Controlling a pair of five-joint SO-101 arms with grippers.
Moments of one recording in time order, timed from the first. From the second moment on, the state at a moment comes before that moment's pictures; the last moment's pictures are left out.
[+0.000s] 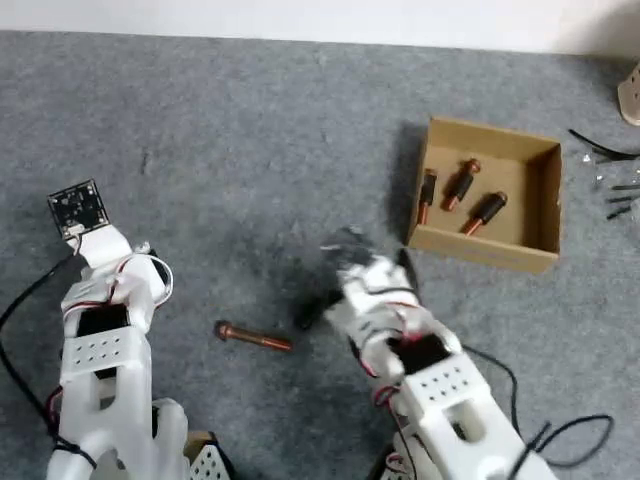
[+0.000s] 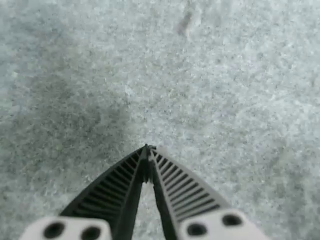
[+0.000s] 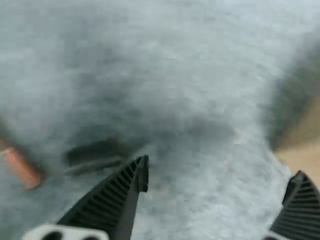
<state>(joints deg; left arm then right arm) -20.3 -46.5 72.9 26.4 15.3 -32.2 -52.0 73.3 32.6 17.0</state>
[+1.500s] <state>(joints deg) -25.9 -46.5 72.9 26.1 15.3 -57.8 -20.1 51.0 39.7 18.3</state>
